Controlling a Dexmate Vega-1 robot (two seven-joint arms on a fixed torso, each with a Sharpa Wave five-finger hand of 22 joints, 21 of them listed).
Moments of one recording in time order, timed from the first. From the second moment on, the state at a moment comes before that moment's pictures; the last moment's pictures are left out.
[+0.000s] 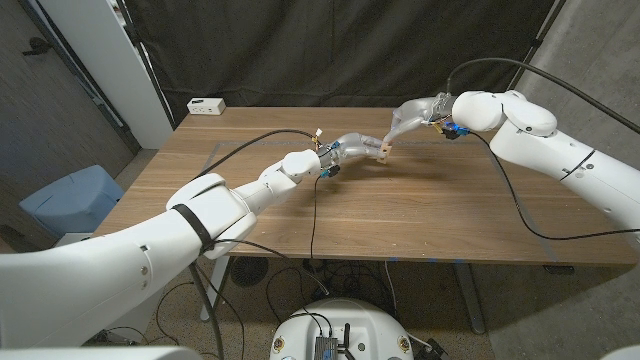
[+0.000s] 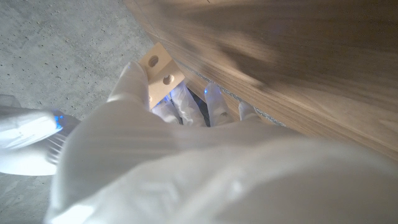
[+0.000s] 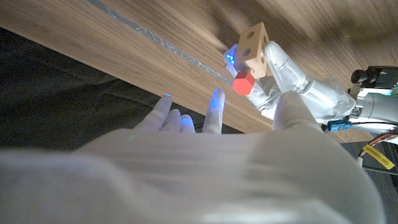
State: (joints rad) left arm 0.20 0.04 0.87 -0.38 -0.18 -0.60 -0.28; left_hand 0.94 0.03 0.23 -0.15 0.18 0.86 -0.20 0.18 0.18 0.81 -0.21 0.21 0.22 0.43 -0.03 0.20 0.18 0.06 0.20 0.19 0.17; right arm -0.47 -0.96 -0.65 -1.94 -0.42 -0.32 0.58; right_hand 0.59 -0.11 0.34 -0.14 0.19 0.36 0.03 0.69 0.38 0.04 0.15 0.19 0.25 0.03 0.14 0.21 0.24 0.22 0.10 0.19 0.17
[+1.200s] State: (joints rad) left arm 0.20 0.04 0.87 -0.38 -0.18 -0.62 -0.29; left_hand 0.94 0.03 0.23 -0.15 0.18 0.86 -0.20 0.18 0.18 0.81 -0.21 0.21 0.22 0.43 -0.03 0.20 0.18 0.06 0.20 0.19 0.17; right arm -0.44 -0.95 -0.67 -1.88 -0.41 -0.25 0.61; right_hand 0.71 -0.10 0.40 -0.17 0.19 0.35 -0.04 0.60 0.28 -0.01 0.13 0.21 0.25 -0.01 0.14 0.20 0.22 0.20 0.10 0.19 0.17
